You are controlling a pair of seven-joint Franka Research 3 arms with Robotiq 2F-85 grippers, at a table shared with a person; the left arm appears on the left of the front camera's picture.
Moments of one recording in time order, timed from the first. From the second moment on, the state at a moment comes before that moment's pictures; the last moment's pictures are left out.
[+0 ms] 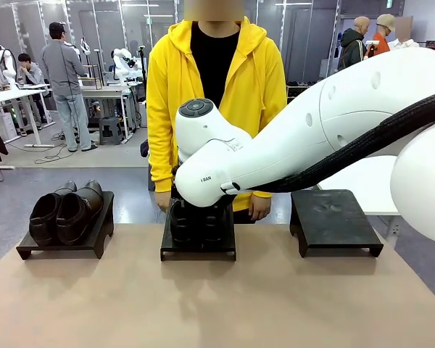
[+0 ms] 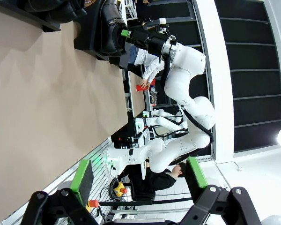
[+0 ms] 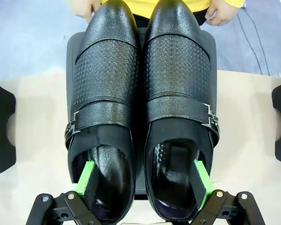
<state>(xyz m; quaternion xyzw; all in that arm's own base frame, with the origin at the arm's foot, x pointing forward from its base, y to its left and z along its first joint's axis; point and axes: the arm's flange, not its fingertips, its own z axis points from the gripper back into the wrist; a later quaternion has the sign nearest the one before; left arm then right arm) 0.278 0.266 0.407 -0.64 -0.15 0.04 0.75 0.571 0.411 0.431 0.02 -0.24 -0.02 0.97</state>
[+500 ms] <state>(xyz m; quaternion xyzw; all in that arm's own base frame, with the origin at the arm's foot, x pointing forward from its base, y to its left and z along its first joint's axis) 0.278 0.266 0.407 -0.64 -0.15 0.04 0.75 0.570 0.411 0.436 0.03 -0.24 -0.02 0.97</state>
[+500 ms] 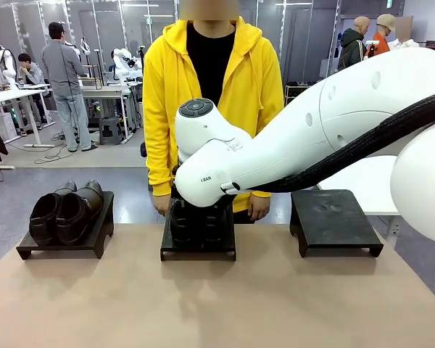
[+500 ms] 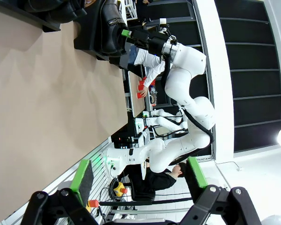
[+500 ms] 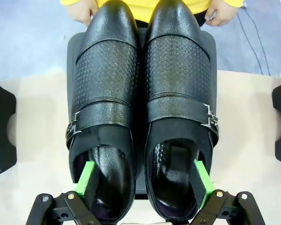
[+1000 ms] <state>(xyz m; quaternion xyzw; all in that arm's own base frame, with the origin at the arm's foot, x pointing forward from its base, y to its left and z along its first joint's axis) 0.278 0.265 0.407 -0.64 -0.15 0.04 0.75 0.527 0.352 0.539 0.13 -0.20 -0.04 0.97</state>
